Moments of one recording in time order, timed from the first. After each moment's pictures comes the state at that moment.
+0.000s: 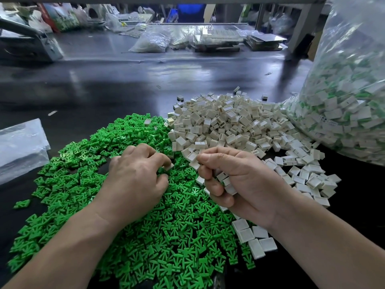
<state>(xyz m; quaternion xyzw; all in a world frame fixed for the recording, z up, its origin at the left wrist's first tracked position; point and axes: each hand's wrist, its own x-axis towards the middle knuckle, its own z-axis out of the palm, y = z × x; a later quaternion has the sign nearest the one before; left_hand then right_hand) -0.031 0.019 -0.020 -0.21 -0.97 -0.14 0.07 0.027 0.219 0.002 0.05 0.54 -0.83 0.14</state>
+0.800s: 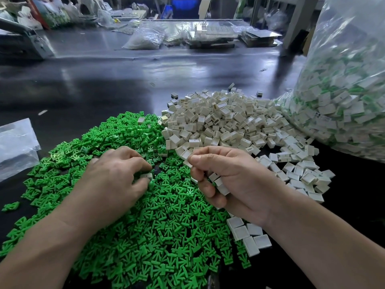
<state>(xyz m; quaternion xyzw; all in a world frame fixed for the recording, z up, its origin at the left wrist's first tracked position) -0.031 -0.003 -0.013 -0.22 -0.96 -0.14 0.05 0.028 0.221 0.002 0.05 0.58 -0.80 0.15</state>
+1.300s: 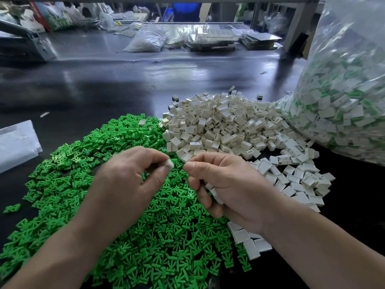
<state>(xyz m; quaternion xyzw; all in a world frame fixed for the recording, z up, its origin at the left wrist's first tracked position) -0.008 0.020 -0.003 -0.25 -0.90 -0.33 0.15 0.032 0.212 0.002 0.04 0.63 -0.76 0.14</state>
